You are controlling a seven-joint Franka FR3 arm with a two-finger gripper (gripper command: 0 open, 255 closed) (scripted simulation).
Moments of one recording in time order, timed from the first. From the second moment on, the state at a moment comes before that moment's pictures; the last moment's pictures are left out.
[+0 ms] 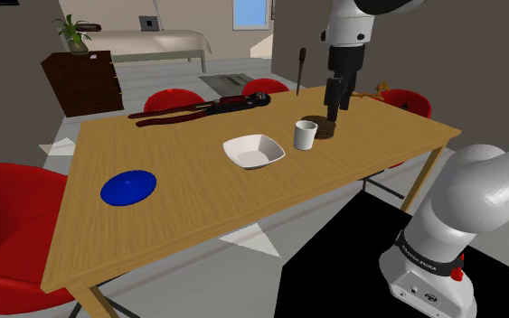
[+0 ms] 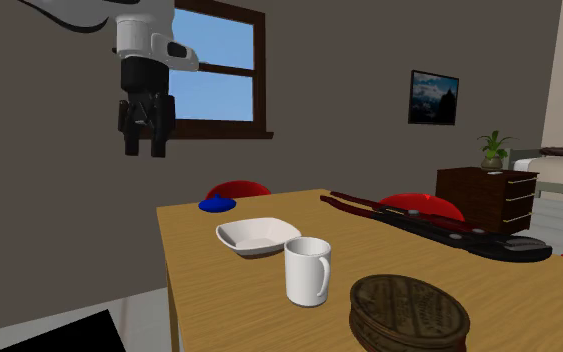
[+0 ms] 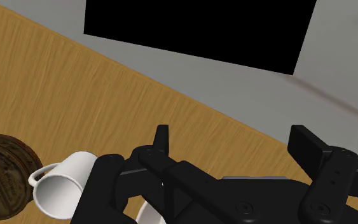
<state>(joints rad) 0.01 -0.74 0.07 -2.41 0.03 1.58 -0.13</state>
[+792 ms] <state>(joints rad) -0.05 -0.48 -0.02 -2.43 -0.06 1.89 -0.24</state>
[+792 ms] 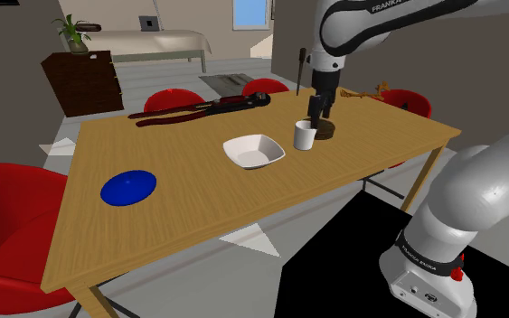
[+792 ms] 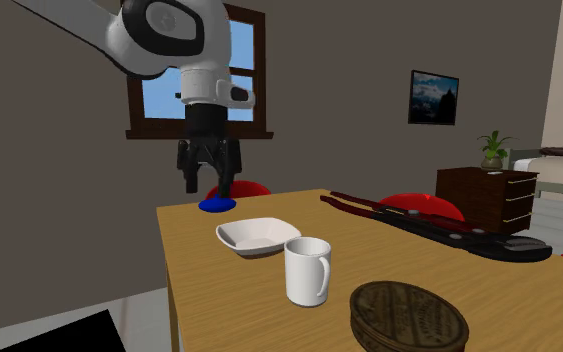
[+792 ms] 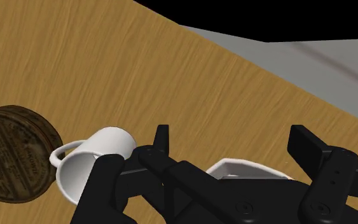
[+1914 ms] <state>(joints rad) -0.11 -0.01 -0.13 -2.24 -0.08 2.22 -0.39</state>
